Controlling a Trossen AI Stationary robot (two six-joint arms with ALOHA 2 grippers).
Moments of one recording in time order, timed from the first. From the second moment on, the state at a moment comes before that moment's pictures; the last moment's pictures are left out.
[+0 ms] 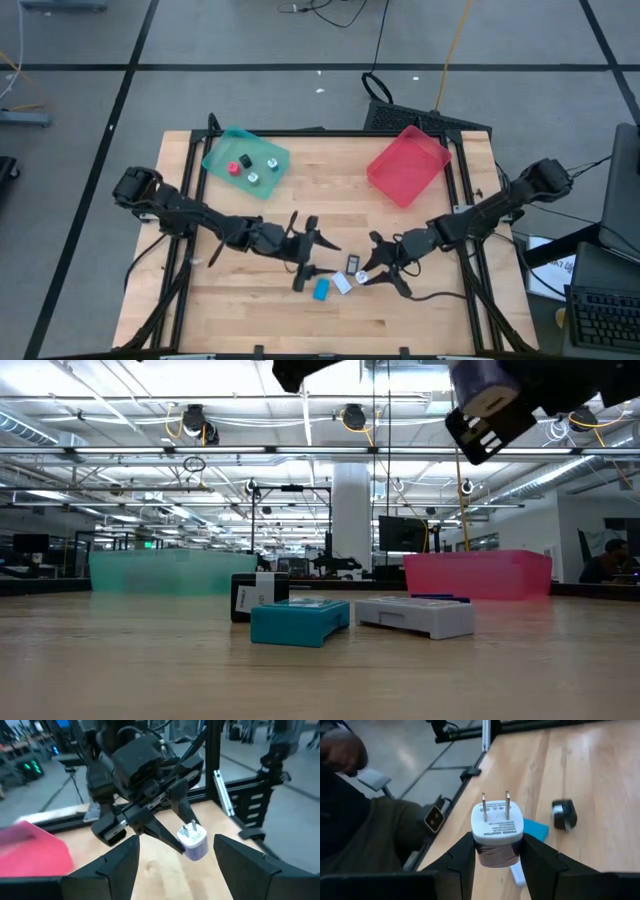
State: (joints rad) left arm -0.32 1.62 0.96 0.49 -0.11 0.10; right arm 0.41 1.31 0.59 0.36 -0.10 0.29
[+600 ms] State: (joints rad) left arm -0.39 1.64 0.96 0.50 -0.29 0.36; right arm 0.36 1.31 0.59 0.39 -0.10 0.29
